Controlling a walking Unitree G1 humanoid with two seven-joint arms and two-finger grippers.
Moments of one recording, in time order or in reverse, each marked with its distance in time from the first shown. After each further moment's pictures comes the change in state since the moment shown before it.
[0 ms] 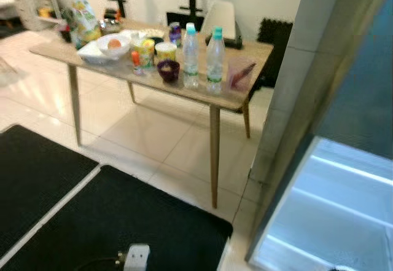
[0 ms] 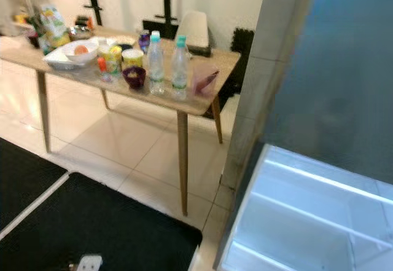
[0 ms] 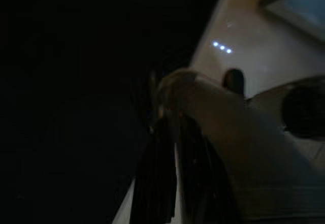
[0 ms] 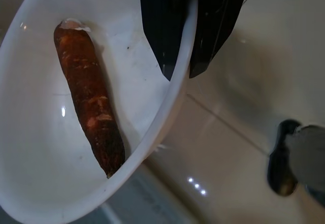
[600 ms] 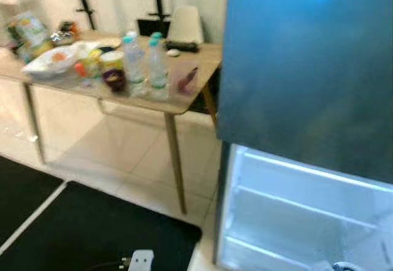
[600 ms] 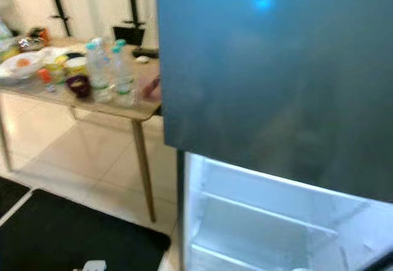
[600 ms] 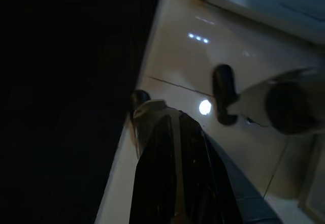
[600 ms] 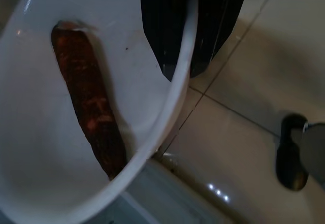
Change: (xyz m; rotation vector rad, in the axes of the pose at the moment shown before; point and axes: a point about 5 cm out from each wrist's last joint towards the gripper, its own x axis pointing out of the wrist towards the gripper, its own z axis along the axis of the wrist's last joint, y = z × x) left arm 0.000 -0.002 -0.002 -0.008 0.006 -0.004; right arm 0.000 -0.001 0.005 -0.001 -0.015 -0.002
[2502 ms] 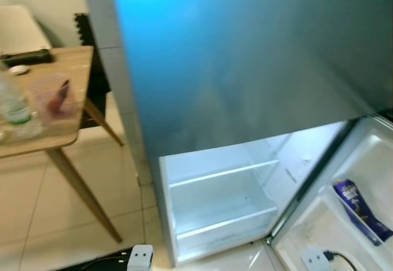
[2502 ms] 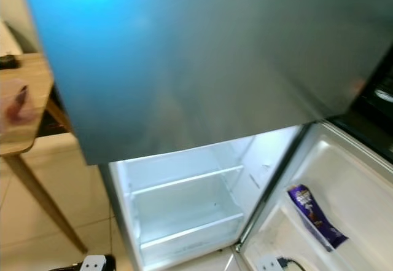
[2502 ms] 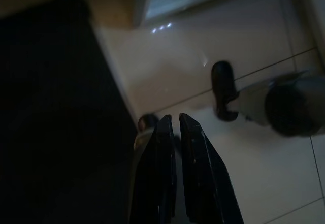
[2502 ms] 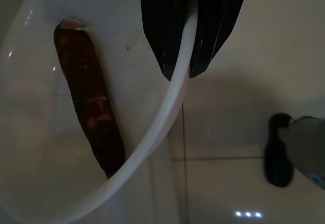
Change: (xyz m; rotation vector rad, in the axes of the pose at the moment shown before) left arm 0.002 -0.001 0.015 0.027 -0.042 -0.016; right arm 0.001 -0.003 0.018 0.019 -0.056 0.005
